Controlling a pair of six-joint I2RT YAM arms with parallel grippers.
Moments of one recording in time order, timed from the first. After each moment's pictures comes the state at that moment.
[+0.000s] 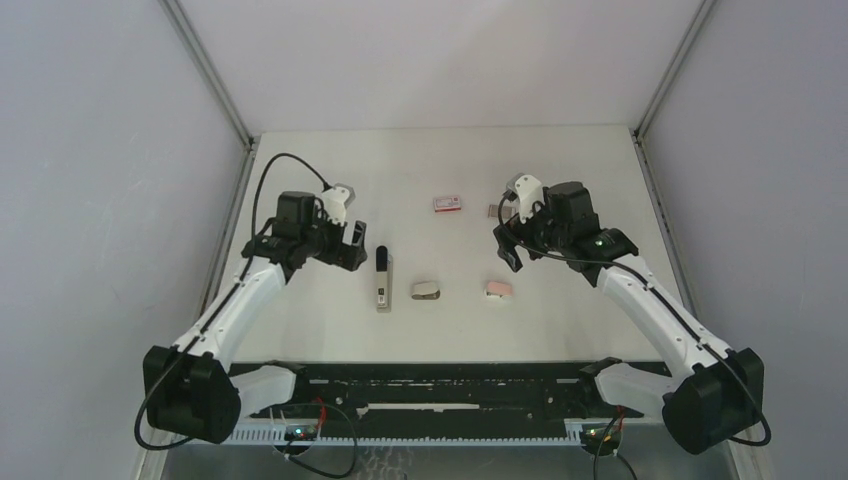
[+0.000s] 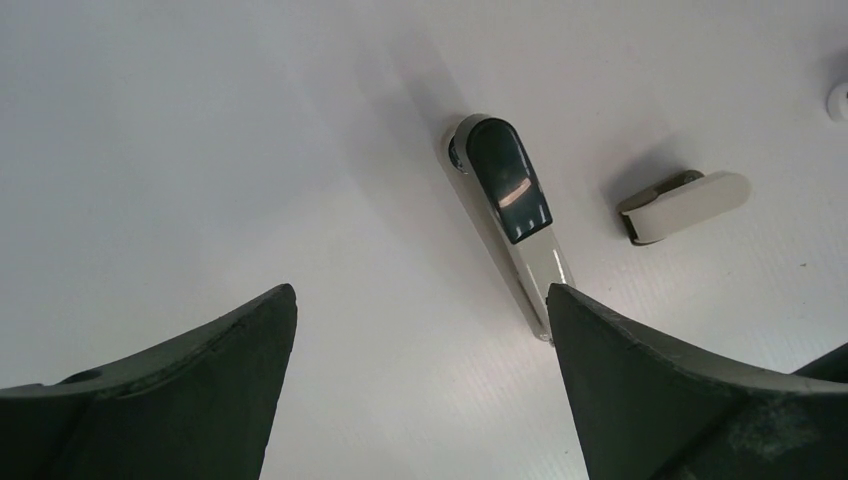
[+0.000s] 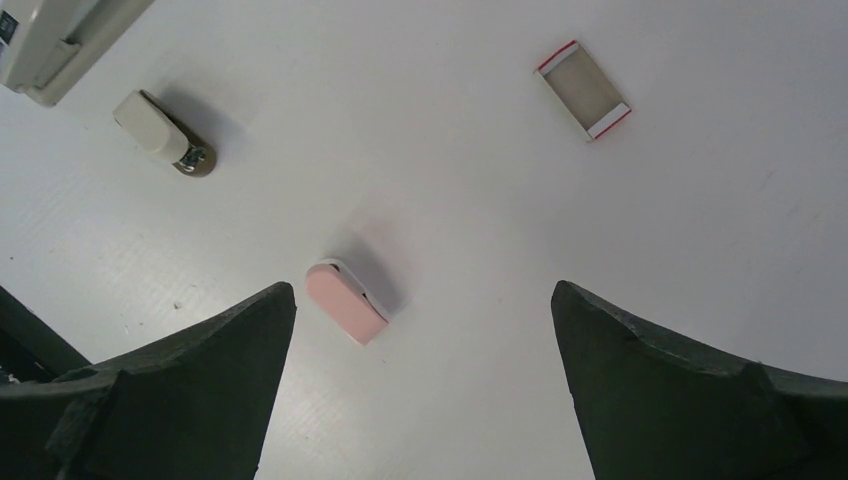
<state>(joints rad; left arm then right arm) -0.21 1.15 0.87 -0.51 0.25 0.12 0.39 1.13 0.96 -0.53 -0.24 -0.25</state>
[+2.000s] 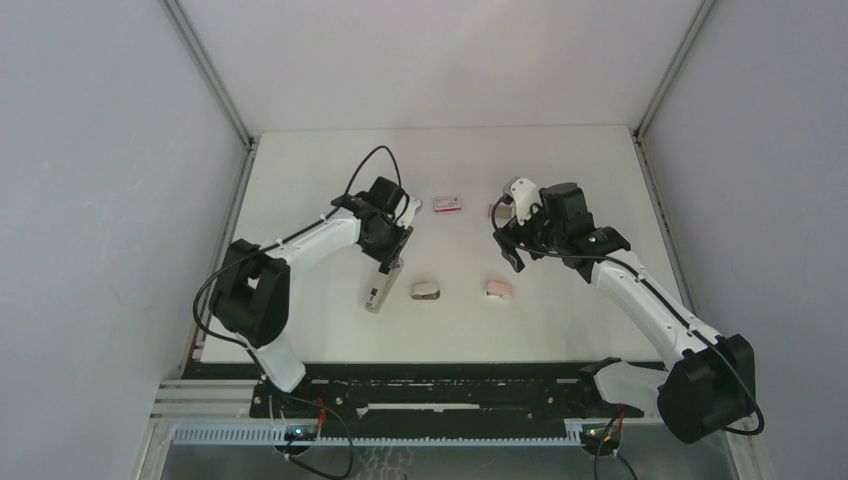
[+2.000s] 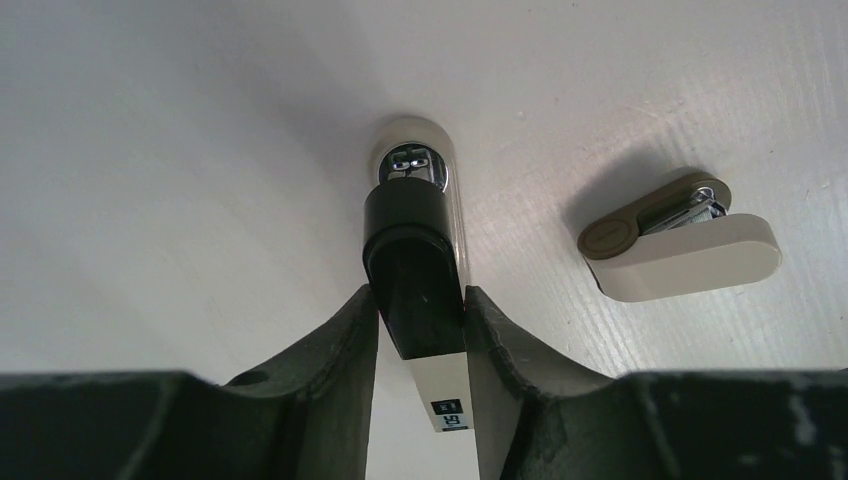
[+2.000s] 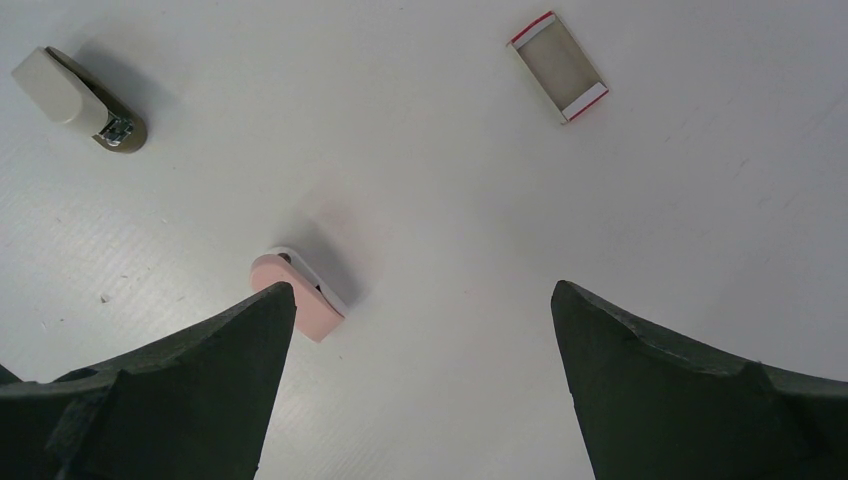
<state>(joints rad) -0.53 1.72 1.23 -0.72 0.02 0.00 0.37 1.19 0.93 -0.50 -0.19 -0.34</state>
